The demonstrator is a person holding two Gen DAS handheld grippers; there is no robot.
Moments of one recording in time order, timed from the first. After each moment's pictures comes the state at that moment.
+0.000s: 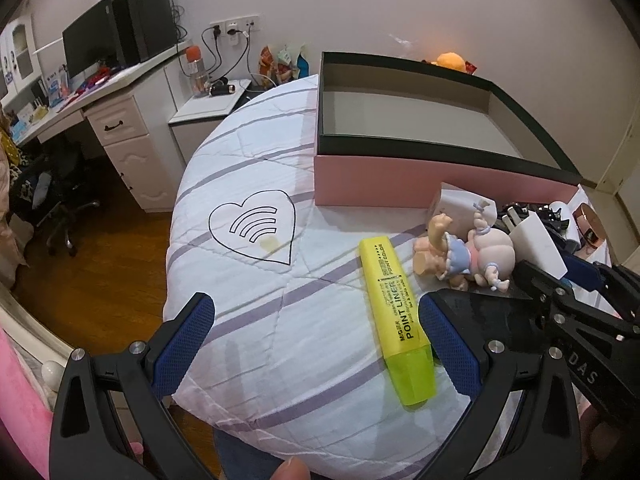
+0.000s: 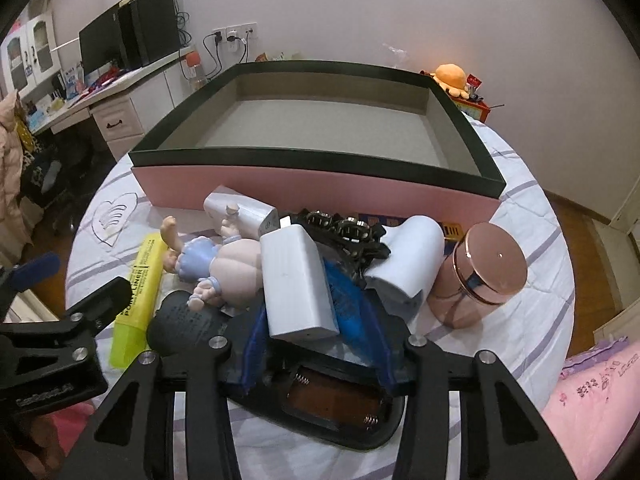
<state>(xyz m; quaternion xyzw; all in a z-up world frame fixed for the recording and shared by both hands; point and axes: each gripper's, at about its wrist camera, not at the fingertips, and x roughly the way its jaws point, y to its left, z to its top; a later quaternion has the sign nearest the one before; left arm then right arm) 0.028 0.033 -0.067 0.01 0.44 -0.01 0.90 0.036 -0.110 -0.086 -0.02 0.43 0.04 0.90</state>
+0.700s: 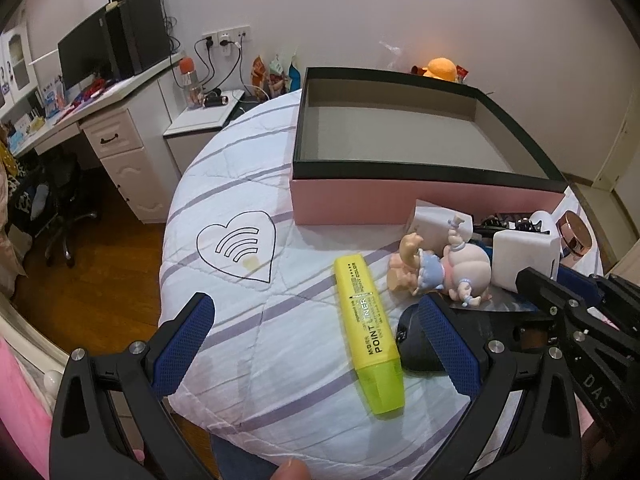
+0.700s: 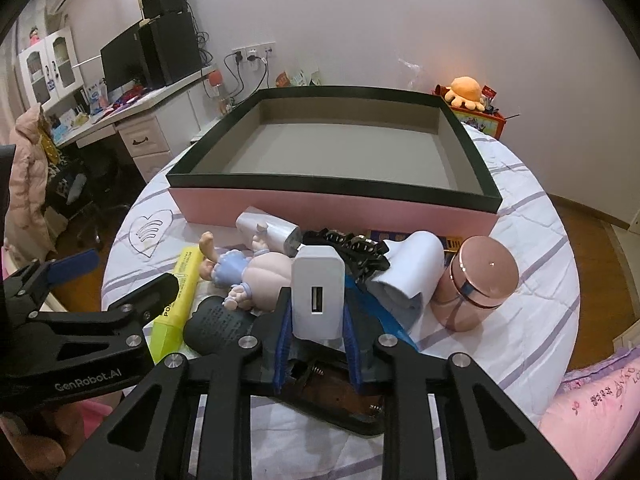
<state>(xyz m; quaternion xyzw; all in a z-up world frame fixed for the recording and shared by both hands) 0.026 0.017 -0.052 0.02 0.43 -0.02 0.90 0.021 -0.118 -0.070 0.01 0.40 0.09 0.91</state>
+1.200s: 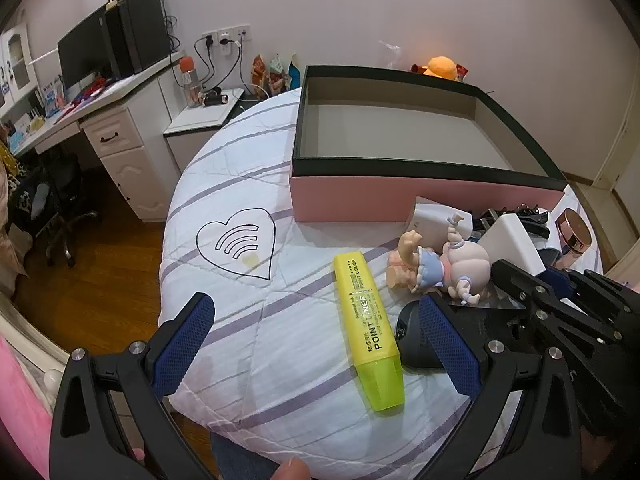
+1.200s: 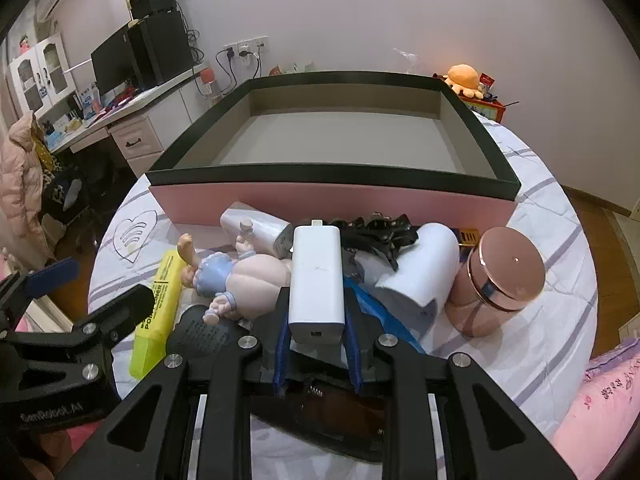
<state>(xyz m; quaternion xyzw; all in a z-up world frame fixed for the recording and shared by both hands) 0.023 0.016 -0.053 0.02 0.43 -0.02 0.90 0.039 -0.119 -0.085 0.03 0.41 0.08 0.91</state>
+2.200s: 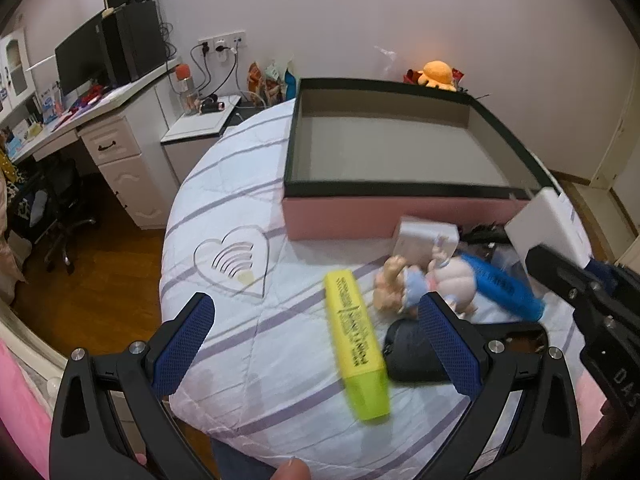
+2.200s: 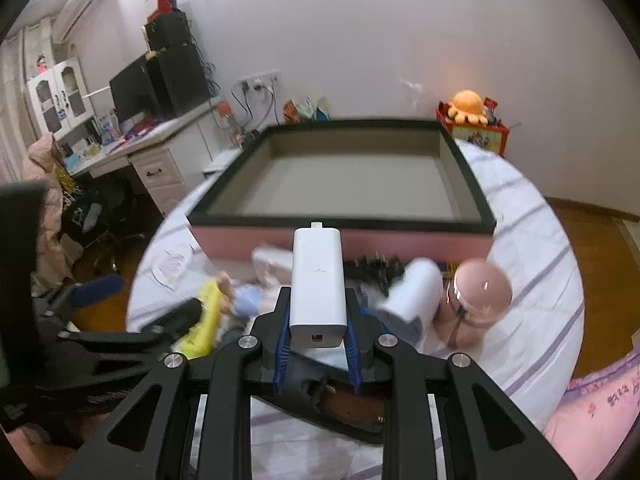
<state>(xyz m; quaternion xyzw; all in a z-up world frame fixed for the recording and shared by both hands) 0.030 0.010 -0.037 0.04 0.42 -0.02 0.91 0.012 -0.127 -0.043 0.05 0.35 0.11 0.93</state>
